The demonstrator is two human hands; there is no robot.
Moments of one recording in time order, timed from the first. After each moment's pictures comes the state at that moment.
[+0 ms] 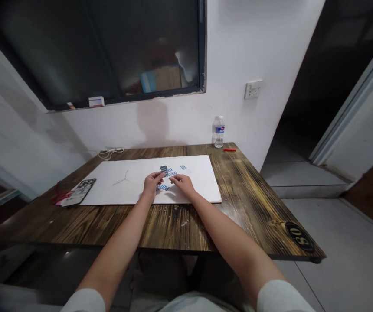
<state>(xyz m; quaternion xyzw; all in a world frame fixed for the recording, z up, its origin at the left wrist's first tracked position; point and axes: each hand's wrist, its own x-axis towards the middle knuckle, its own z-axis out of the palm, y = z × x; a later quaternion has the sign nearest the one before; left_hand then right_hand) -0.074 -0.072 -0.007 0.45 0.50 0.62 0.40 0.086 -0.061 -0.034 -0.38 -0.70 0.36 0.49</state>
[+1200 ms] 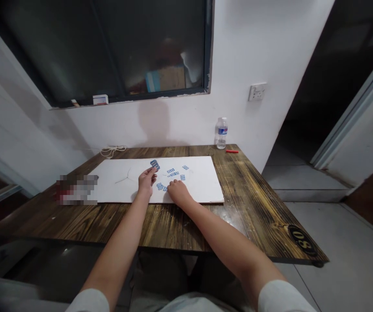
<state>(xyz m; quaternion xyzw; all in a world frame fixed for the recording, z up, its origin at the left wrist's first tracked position) -0.092 -0.074 0.011 0.33 0.49 0.70 0.41 0.056 -0.101 -0.009 -0.42 -0.90 -0.07 0.09</state>
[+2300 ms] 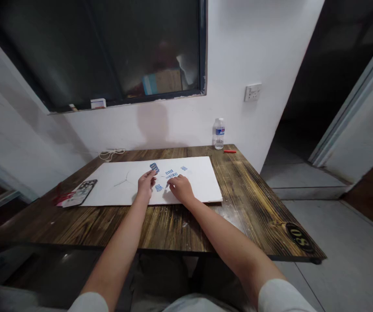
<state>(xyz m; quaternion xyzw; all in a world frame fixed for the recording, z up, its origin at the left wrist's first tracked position) -0.094 -0.070 0.003 0.33 0.49 0.69 0.42 0.076 -0.088 -0.016 -0.42 -0.82 0.06 0.39</state>
